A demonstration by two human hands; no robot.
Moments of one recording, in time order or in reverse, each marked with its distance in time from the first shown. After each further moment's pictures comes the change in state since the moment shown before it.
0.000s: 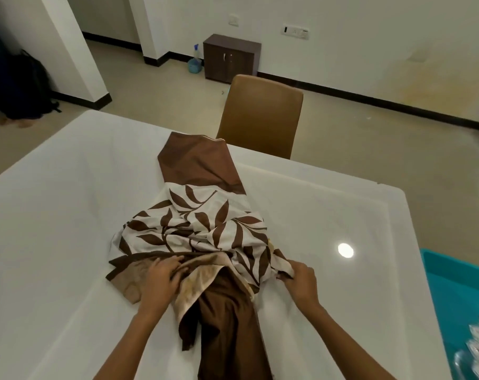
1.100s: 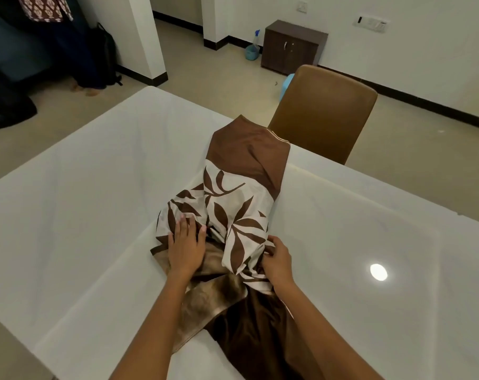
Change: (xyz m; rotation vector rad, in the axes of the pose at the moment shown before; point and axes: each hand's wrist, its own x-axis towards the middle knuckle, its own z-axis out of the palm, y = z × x) left_hand 0.057 -0.027 -0.002 0.102 -0.037 -0.492; right_hand 0.036 -0.129 0.088 0.393 -0.232 0.145
